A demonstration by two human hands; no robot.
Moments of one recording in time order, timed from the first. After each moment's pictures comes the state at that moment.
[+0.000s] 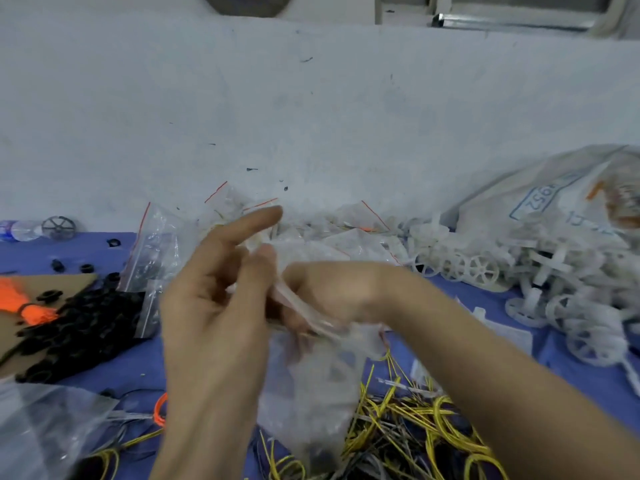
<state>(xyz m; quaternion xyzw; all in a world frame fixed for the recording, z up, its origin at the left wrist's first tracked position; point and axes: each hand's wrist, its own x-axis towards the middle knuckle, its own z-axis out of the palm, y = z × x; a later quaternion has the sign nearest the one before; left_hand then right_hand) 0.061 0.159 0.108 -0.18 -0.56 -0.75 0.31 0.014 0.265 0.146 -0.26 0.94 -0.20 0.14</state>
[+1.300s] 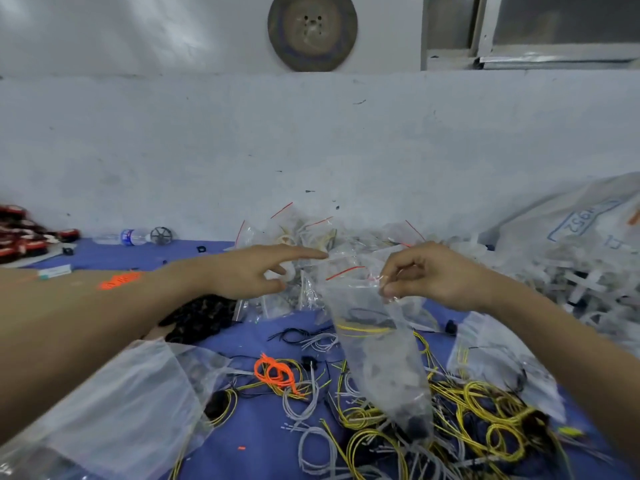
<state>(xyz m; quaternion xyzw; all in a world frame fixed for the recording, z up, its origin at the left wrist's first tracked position) 0.005 0.016 0.161 -0.42 -0.89 -0.17 -0.03 0.060 0.310 0.165 -0.27 0.87 -0.42 0.00</state>
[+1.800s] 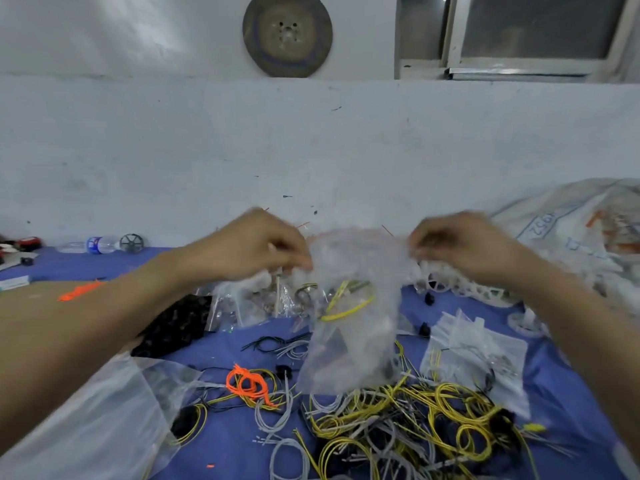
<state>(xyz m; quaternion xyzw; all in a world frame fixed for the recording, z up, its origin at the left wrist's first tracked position) 0.017 0.067 0.198 -0.45 -0.85 -0.25 0.06 0.071 0.369 0.203 -0.21 0.92 -0.29 -0.15</state>
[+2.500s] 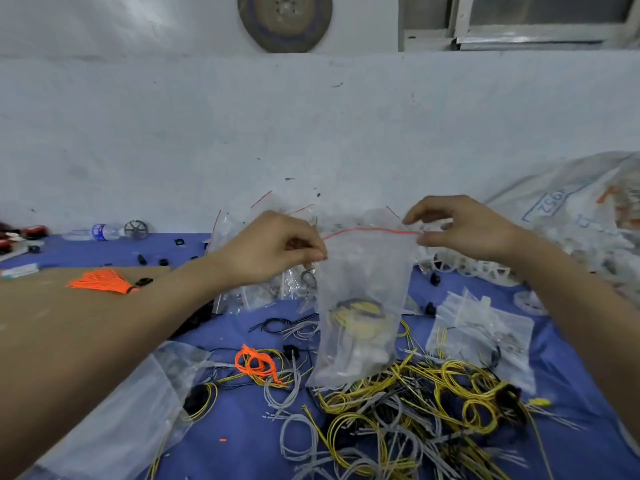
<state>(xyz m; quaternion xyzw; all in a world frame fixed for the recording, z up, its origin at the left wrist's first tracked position) 0.025 0.081 0.171 -0.42 -0.85 -0.28 0.13 0.057 0.366 0.193 -0.16 0.93 -0.30 -0.14</state>
